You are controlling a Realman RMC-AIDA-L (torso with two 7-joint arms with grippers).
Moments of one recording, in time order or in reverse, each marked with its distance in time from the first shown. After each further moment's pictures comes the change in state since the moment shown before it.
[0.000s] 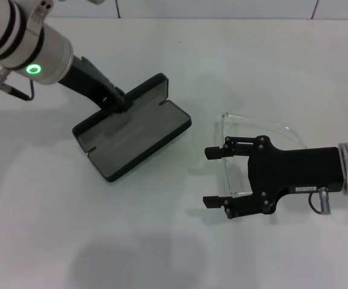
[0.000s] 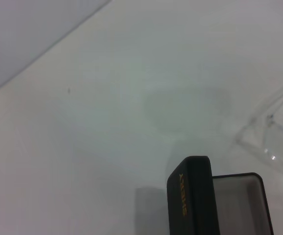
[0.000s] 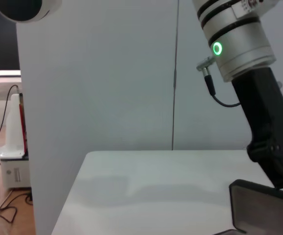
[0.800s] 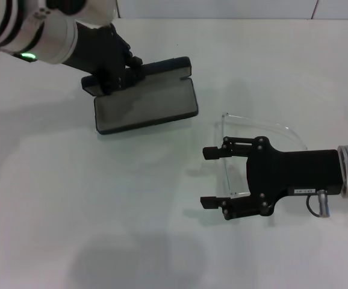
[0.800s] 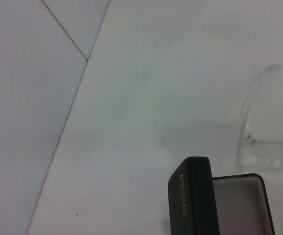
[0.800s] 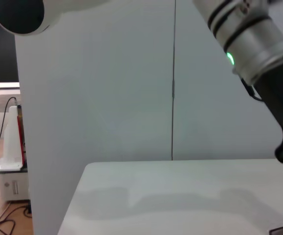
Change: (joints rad) left arm 0.001 -0.001 -0.056 -0.040 -0.110 -0.129 0.653; right arm -0.014 0.000 -0.029 0.006 0.051 0.001 -0.014
